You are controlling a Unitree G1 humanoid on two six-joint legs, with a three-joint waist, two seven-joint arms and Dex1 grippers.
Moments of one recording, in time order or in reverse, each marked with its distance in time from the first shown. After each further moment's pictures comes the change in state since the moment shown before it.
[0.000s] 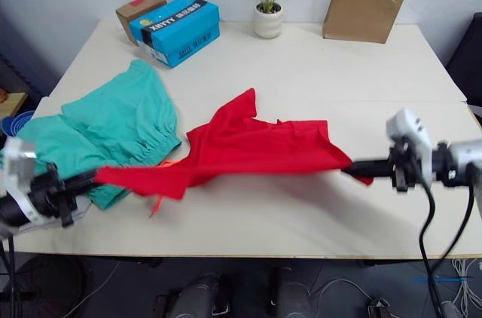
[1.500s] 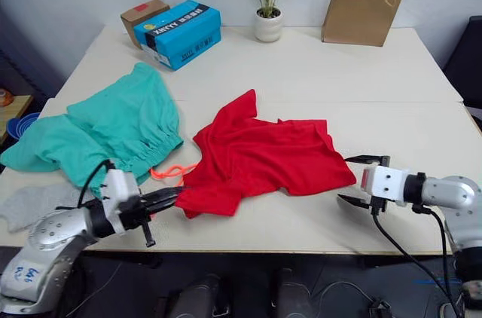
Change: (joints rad) left arm -0.119 -0.218 -0.377 -0.183 0.348 -0.282 0.230; right arm -0.113 0.213 0.146 0.543 -0.546 -1.207 -0.347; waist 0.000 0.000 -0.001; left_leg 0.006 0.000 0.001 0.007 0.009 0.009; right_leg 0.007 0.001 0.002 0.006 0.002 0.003
